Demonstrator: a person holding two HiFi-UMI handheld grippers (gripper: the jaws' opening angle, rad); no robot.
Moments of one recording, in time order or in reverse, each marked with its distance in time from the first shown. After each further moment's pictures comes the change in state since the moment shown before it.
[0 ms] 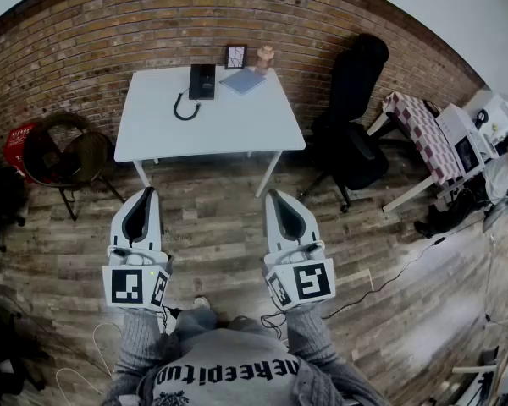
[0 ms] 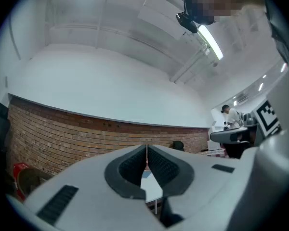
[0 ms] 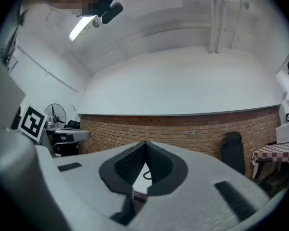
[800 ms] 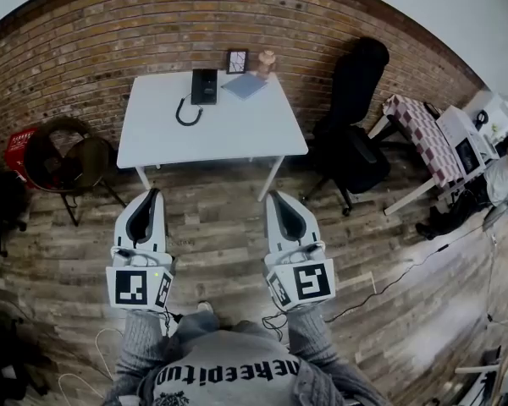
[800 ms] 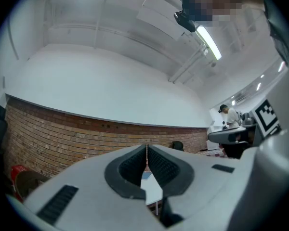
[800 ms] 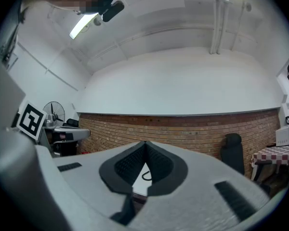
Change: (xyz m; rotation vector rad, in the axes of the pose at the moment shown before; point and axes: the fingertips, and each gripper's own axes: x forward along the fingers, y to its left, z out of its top) left arm 0.009 0.002 0.001 0.008 -0.008 -0.022; right arm 0.011 0.002 -0.001 -0.019 0.008 -0.014
